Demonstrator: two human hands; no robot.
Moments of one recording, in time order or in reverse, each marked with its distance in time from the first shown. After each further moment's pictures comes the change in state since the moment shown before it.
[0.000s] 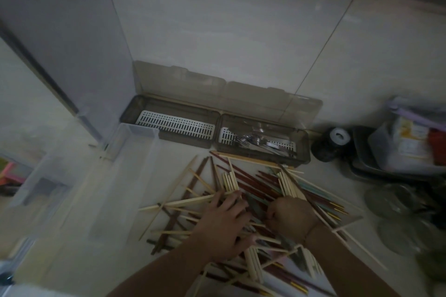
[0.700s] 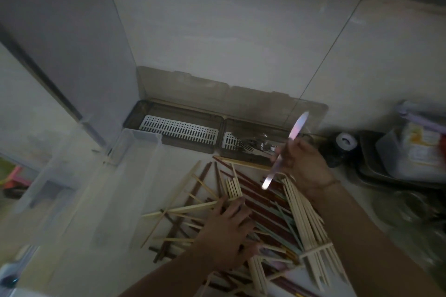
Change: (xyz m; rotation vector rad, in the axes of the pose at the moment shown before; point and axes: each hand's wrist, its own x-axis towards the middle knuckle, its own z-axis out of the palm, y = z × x) left_hand 0.000 -0.001 0.004 -0.012 0.015 0.004; right_hand 0.043 0.014 -0.087 1.811 0.399 0.144
